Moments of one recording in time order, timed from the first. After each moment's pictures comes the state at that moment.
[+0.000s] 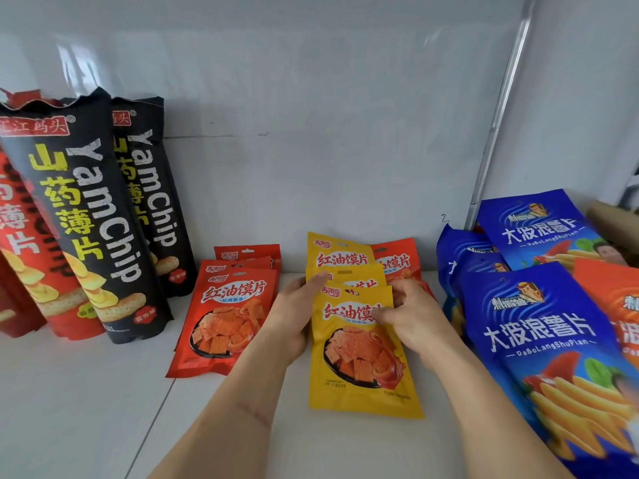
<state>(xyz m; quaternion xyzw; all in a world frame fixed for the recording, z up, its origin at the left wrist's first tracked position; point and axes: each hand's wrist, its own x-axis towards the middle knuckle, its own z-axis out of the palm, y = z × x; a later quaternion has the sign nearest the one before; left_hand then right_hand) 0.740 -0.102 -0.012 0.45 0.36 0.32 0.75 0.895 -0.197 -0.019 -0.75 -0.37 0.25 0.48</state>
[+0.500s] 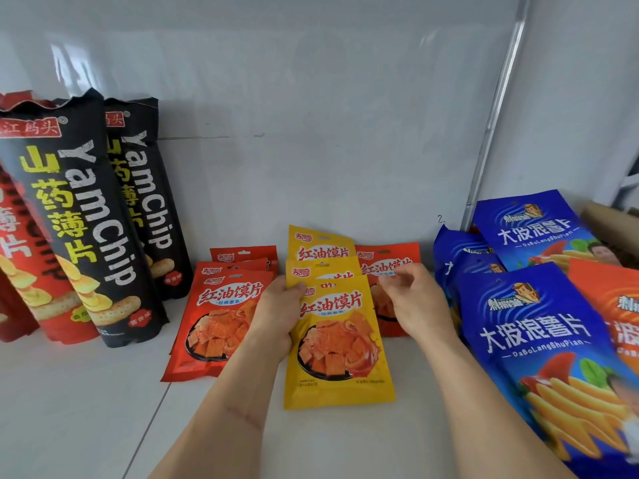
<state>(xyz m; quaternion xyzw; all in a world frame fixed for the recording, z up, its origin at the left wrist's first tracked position) 0.733 -0.089 -0.014 0.49 0.42 0.36 0.67 0.908 -0.187 -0.013 -0.79 -0.36 0.09 0.49</state>
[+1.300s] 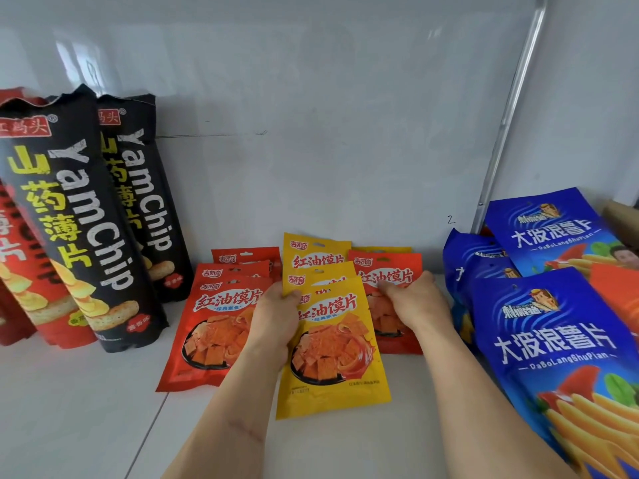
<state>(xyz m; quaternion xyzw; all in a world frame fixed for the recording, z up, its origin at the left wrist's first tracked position) 0.729 -0.079 -0.026 0.54 0.47 0.38 0.59 0.930 -0.147 -0.027 -0.87 -0.26 0.13 0.40</state>
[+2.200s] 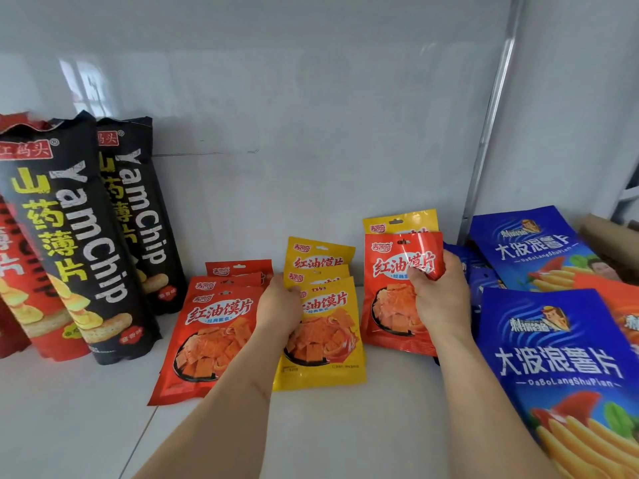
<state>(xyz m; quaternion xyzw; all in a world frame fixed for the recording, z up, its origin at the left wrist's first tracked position) 0.759 -0.056 -0.010 0.69 0.54 0.31 0.36 0.944 -0.184 0.003 -0.70 -0.30 0.04 0.65</state>
